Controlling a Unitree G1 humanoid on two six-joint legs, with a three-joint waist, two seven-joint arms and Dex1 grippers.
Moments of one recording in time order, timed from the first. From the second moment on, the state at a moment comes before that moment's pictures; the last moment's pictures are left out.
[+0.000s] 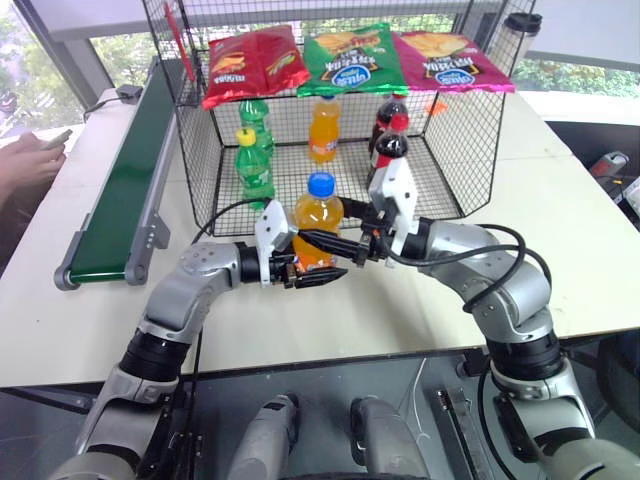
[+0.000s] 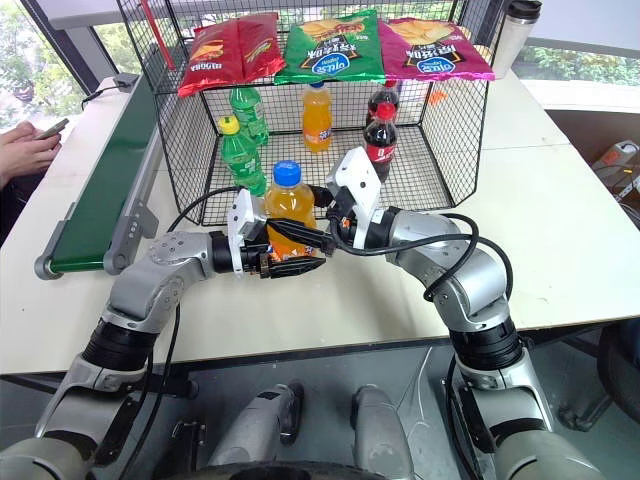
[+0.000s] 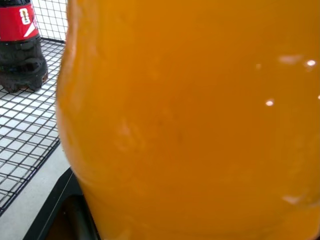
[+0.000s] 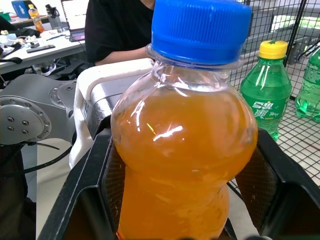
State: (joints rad) left arm -0.50 0.43 -0.18 -0.08 -0.42 0.48 -0.97; right arm -0.58 -0.41 0.14 -0.35 0.56 0.69 0.70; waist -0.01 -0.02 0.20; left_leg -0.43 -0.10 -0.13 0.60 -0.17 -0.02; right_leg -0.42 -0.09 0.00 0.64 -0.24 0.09
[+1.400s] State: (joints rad) left arm -0.35 0.50 0.09 -0.26 -0.40 0.51 -0.66; right arm -0.67 -0.32 0.13 -0.11 0.32 0.60 0.45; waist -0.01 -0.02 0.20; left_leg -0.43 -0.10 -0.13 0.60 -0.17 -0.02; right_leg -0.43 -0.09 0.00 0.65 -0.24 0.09
